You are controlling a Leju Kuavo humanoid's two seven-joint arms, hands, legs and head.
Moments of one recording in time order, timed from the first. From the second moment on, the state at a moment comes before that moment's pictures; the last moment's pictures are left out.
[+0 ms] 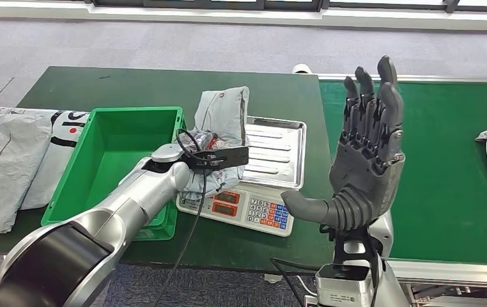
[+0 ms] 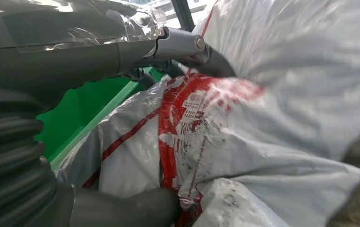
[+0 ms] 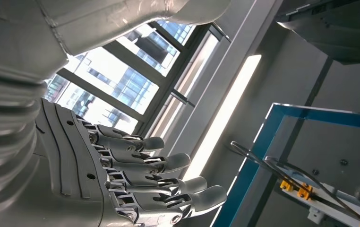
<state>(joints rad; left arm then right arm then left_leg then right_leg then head) -1.03 -0.21 -0.56 -0.26 -0.96 -0.16 0.16 -0.29 0.05 0.46 -1.82 0.67 -0.51 -0.52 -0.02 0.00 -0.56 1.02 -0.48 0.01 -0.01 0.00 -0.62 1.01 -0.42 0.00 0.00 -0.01</state>
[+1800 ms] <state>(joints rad) -1.08 -0.07 -0.34 -0.30 -1.09 0.38 0.11 -0.23 0.06 0.47 -1.82 0.76 -0.59 -0.47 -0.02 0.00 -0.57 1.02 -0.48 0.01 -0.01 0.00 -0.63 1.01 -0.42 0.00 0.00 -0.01</state>
